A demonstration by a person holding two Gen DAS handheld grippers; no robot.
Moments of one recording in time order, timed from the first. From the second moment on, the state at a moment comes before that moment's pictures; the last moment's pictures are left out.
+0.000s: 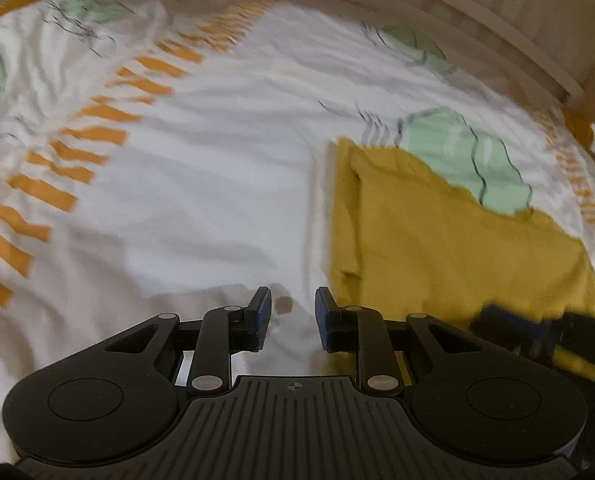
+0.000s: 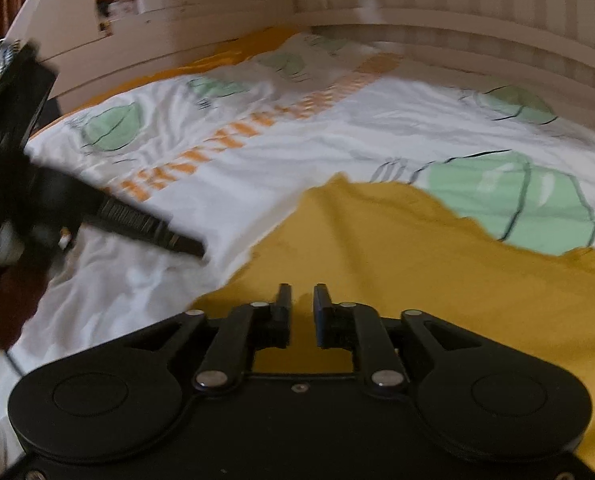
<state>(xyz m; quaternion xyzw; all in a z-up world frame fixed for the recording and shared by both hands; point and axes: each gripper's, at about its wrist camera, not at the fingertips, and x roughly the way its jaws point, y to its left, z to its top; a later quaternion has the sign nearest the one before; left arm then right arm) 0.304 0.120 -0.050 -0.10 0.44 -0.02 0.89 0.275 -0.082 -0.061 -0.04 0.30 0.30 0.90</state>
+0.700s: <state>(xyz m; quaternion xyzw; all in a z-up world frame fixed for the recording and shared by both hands) 0.300 0.131 -0.032 -0.08 0.40 0.01 0.91 0.267 -0.015 -0.078 -0.02 0.34 0.26 0.91</state>
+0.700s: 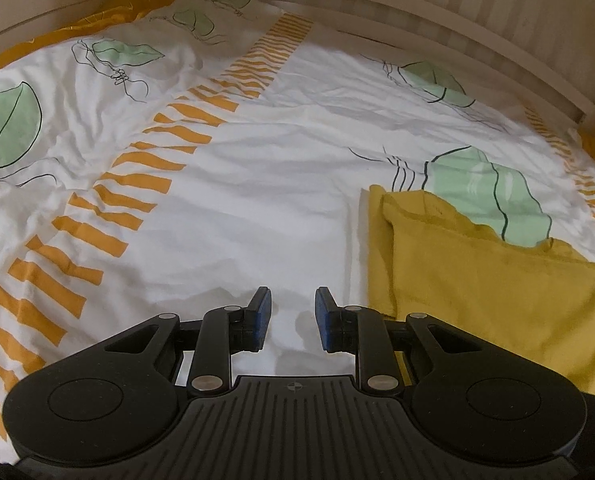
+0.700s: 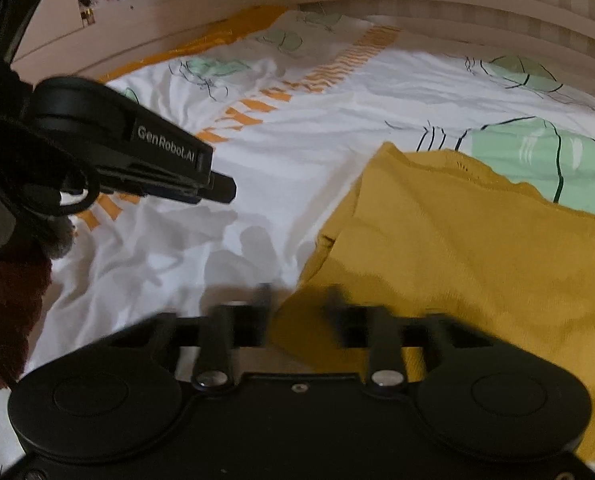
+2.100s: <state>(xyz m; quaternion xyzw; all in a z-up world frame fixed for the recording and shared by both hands) 0.291 0.069 -0.040 -0.04 0.40 -0.06 0.91 0.269 -0.316 -0.064 0.18 0.36 0.01 0.92</state>
